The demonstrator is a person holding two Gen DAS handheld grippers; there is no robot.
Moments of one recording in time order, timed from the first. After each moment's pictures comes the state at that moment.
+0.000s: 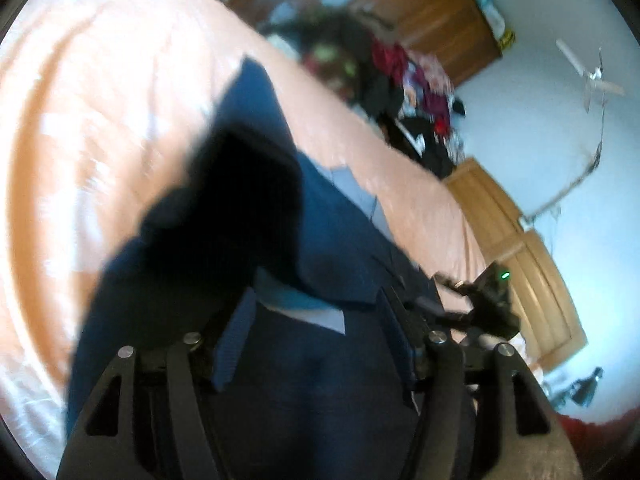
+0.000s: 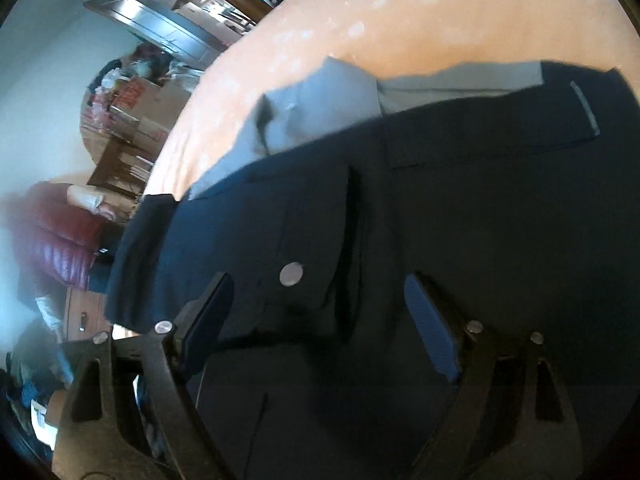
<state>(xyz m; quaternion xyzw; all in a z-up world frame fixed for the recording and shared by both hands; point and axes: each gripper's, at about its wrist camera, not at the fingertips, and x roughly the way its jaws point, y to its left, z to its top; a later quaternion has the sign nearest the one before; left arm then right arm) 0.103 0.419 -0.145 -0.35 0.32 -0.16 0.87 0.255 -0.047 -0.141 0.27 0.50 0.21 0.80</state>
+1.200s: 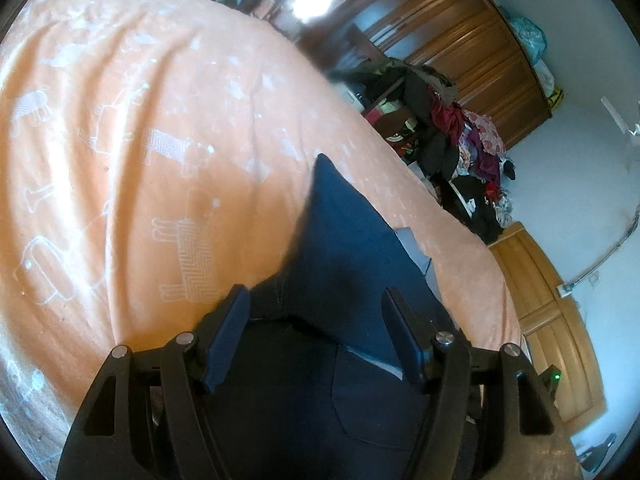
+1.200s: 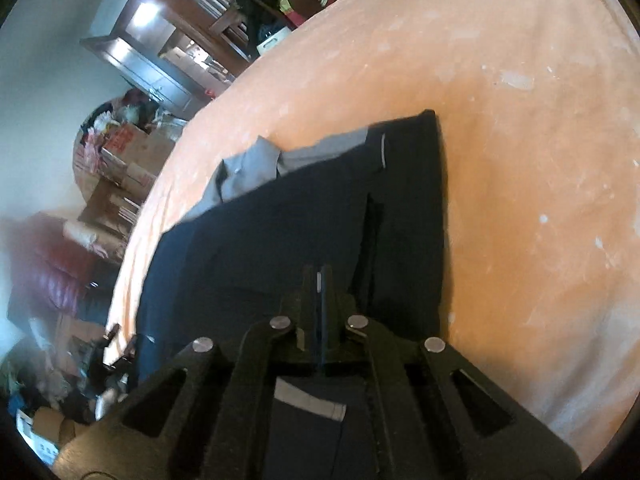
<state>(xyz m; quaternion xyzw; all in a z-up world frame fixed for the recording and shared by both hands) 0.097 0.432 -0.154 -0.38 0.30 -0.03 0.87 0.176 -0.166 -0.113 0.28 0.44 0.14 0.84</state>
